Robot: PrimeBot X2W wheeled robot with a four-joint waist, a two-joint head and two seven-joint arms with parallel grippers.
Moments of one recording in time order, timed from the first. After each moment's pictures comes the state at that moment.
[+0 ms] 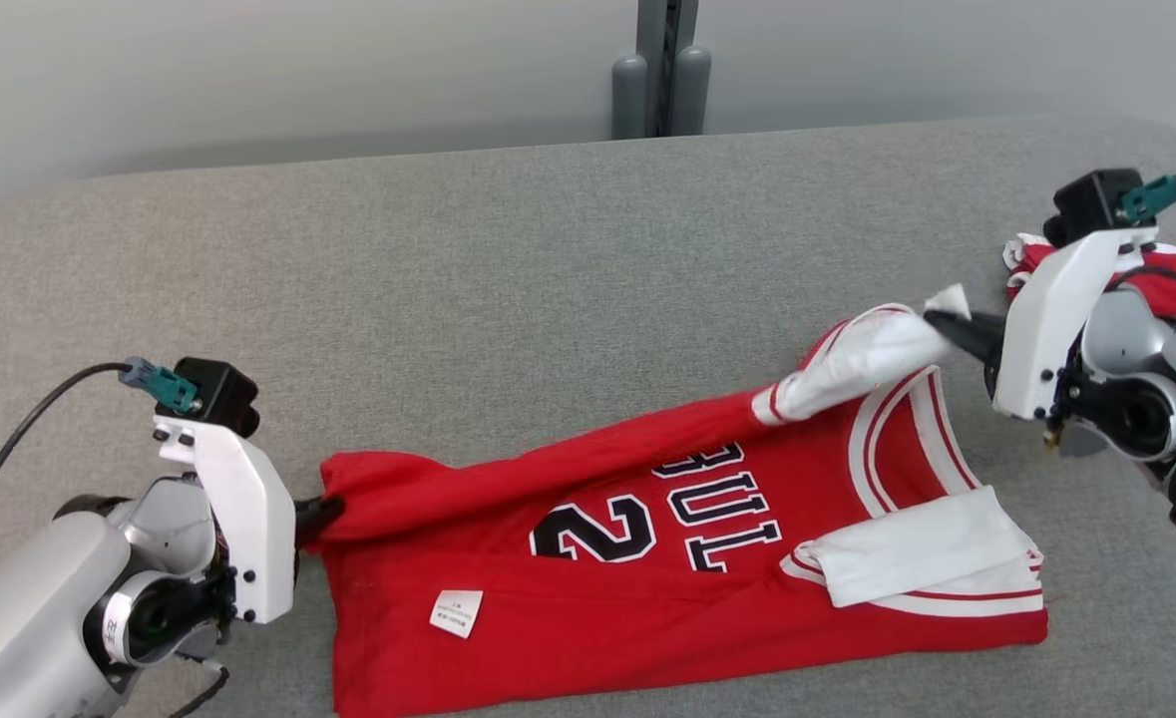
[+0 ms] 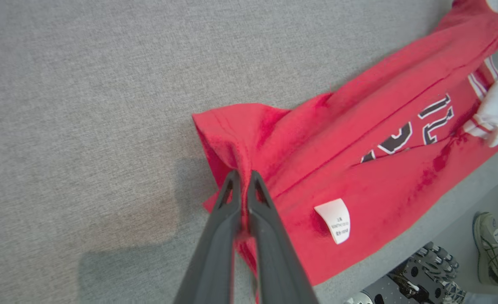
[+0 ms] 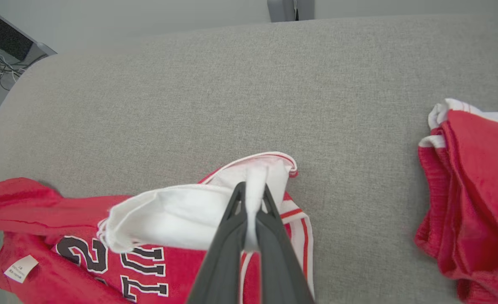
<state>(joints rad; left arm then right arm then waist) -0.59 0.69 -0.89 0.20 -1.22 0.09 0.56 -0.99 -0.55 1.08 0.69 1.34 0.13 0.35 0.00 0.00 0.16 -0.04</state>
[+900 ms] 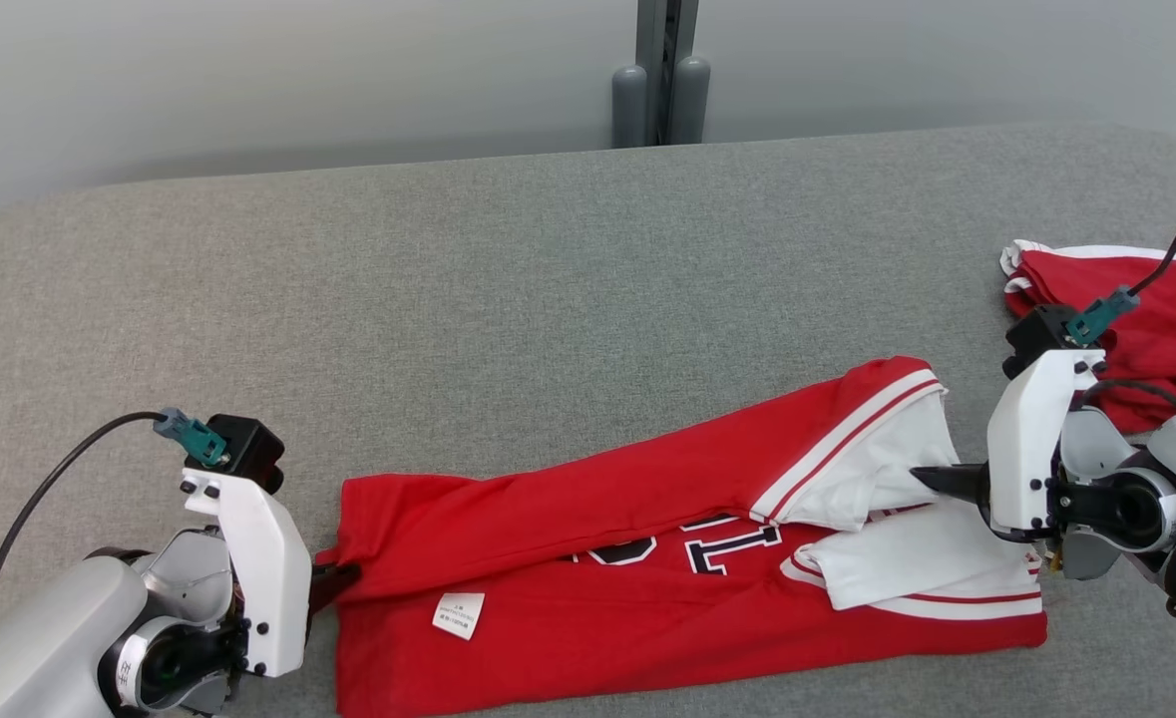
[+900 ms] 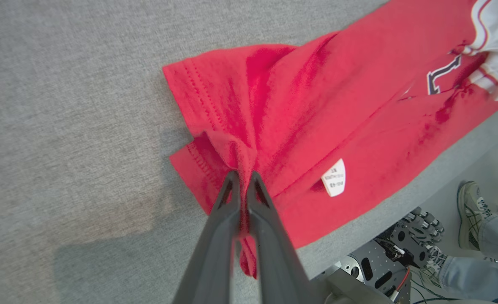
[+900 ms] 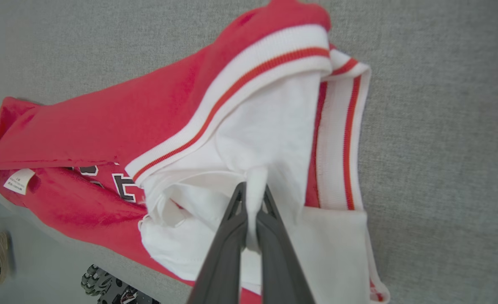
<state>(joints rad) -0.54 0.70 -0.93 0.18 -1.24 0.08 0.61 -0.85 -0.59 1.12 0.62 1.44 0.13 0.56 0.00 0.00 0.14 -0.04</state>
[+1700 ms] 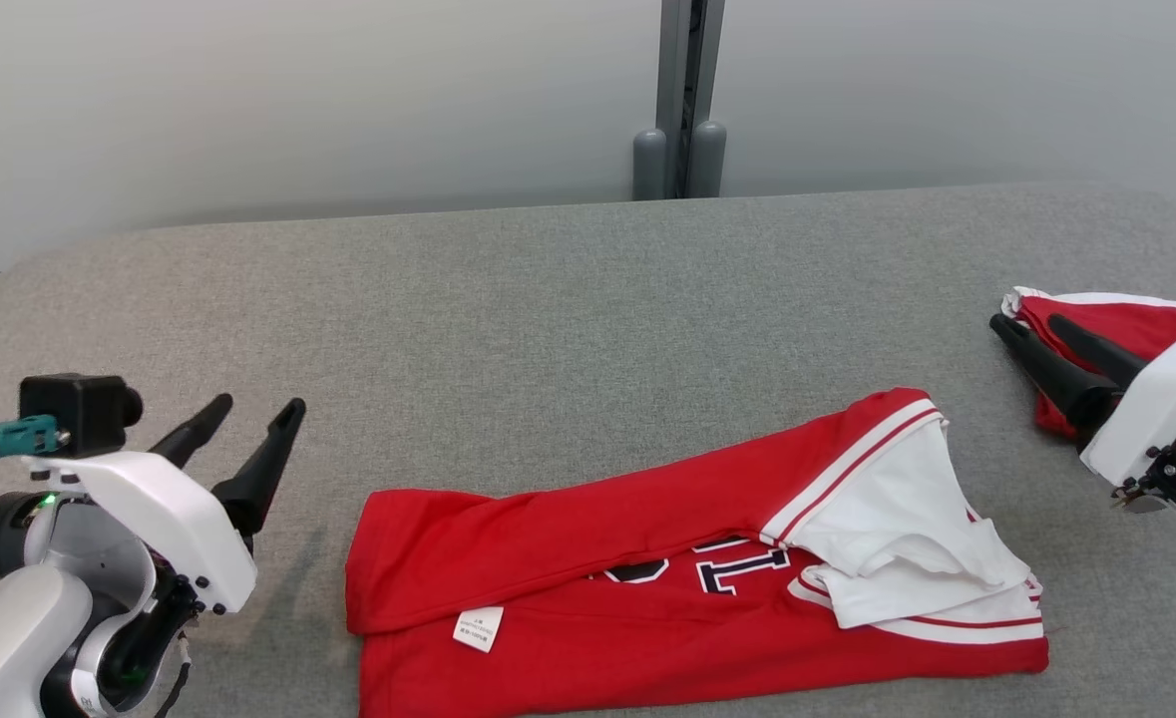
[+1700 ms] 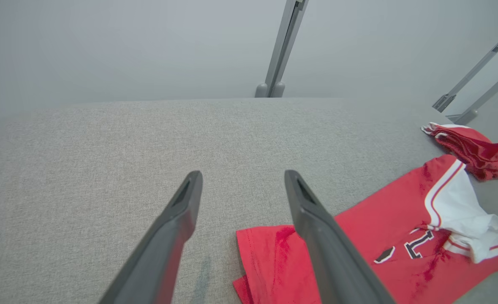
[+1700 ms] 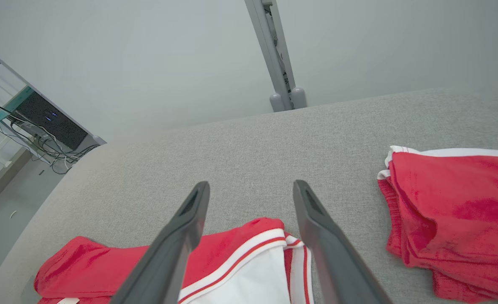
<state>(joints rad) -0.43 0.75 -0.74 0.04 -1.14 0.22 0.12 -0.71 -0.71 0.89 0.45 1.38 0.13 0.06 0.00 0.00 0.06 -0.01</state>
